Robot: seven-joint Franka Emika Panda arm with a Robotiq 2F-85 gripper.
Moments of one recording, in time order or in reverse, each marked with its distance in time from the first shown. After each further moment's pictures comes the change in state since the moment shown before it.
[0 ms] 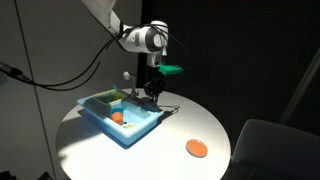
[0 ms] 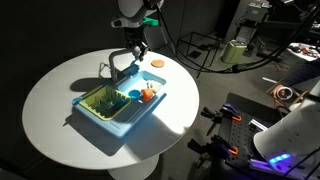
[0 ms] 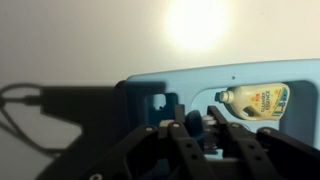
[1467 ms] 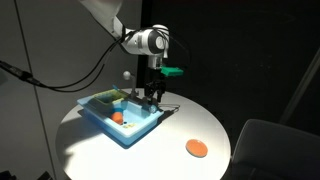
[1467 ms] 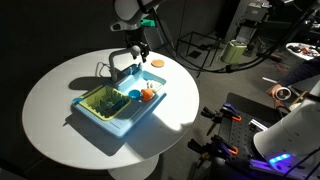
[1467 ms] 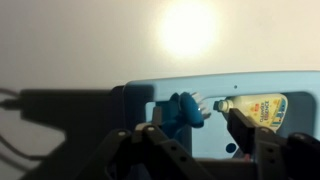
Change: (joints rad) arm 0.004 0.068 0.001 0.093 -0.030 -0.077 -0.033
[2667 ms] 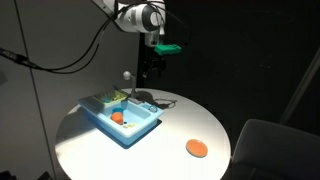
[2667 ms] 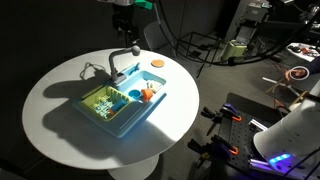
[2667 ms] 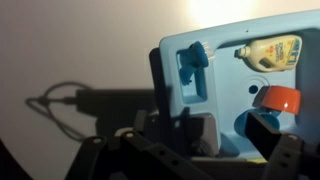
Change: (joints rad) arm 0.020 -0.122 0.027 0.006 0.071 0.055 0.149
